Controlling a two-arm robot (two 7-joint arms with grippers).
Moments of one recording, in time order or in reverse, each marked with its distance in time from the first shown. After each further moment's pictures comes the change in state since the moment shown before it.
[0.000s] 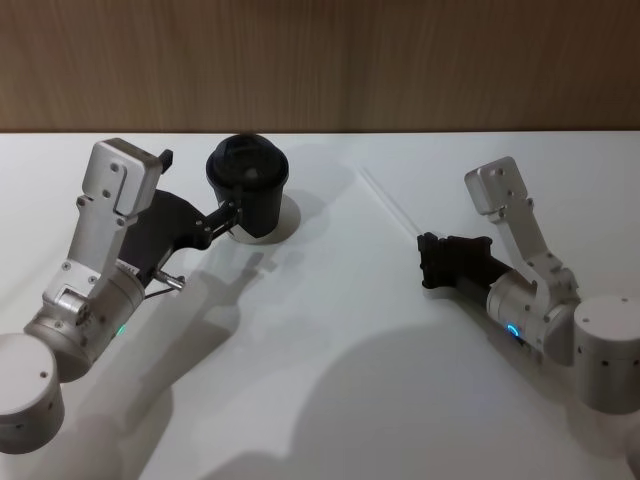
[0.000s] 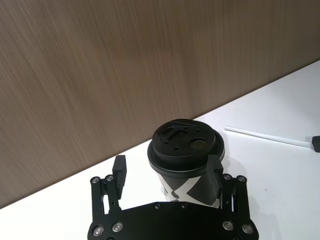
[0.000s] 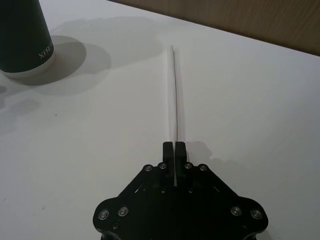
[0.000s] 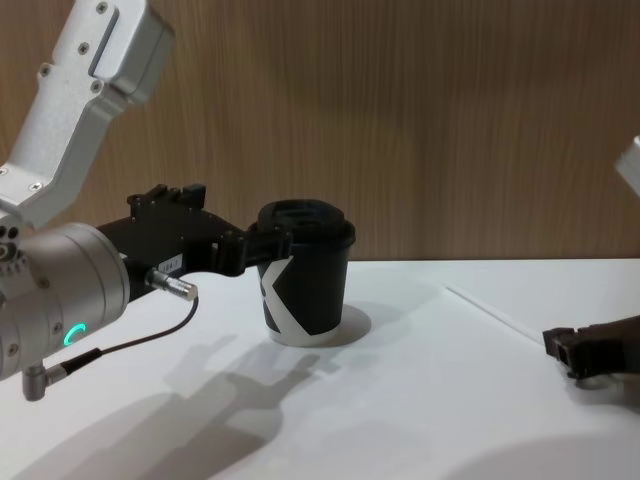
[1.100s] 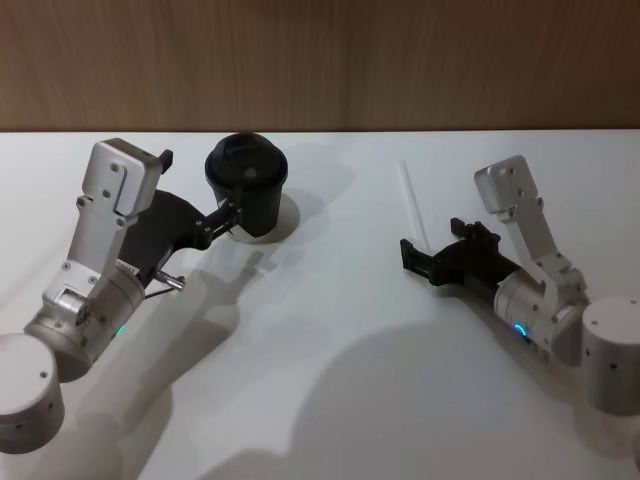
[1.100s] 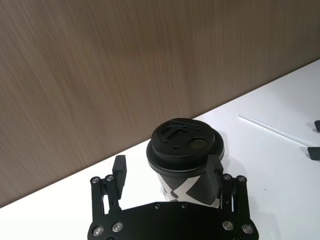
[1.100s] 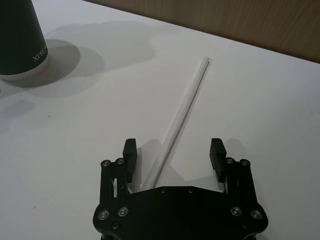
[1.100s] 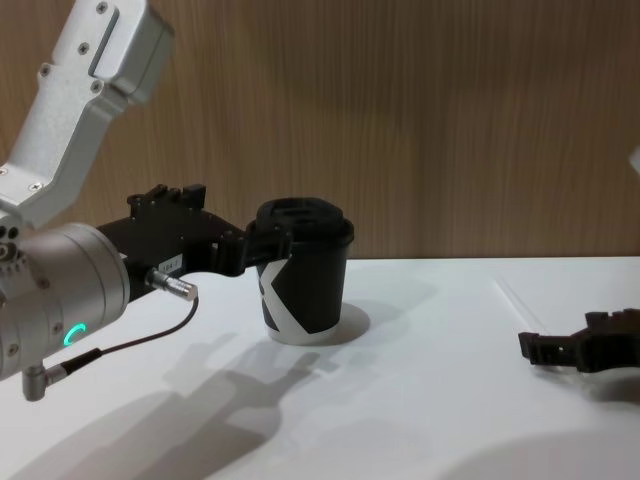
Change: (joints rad) left arm 0.000 0.000 0.000 0.000 0.000 0.000 0.000; right arm -0.004 0.023 -0.005 -0.006 0.025 -0.036 -0.018
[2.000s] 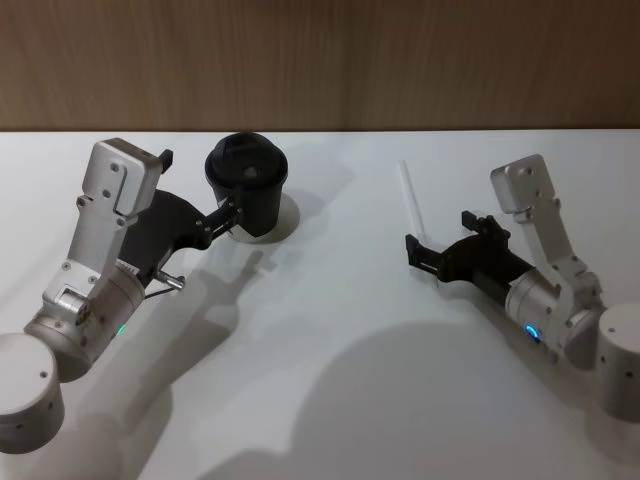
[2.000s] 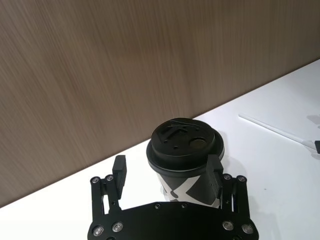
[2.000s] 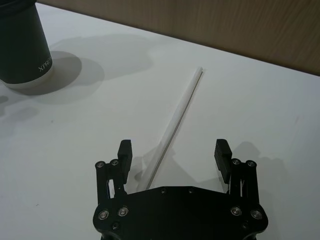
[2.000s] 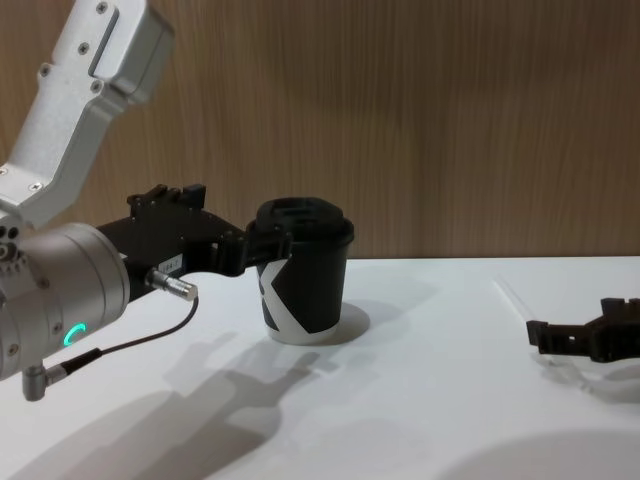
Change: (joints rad) left arm 0.000 0.000 0.000 0.000 0.000 0.000 0.000; right arm -0.025 0.028 0.009 -0.025 0.035 -0.055 0.001
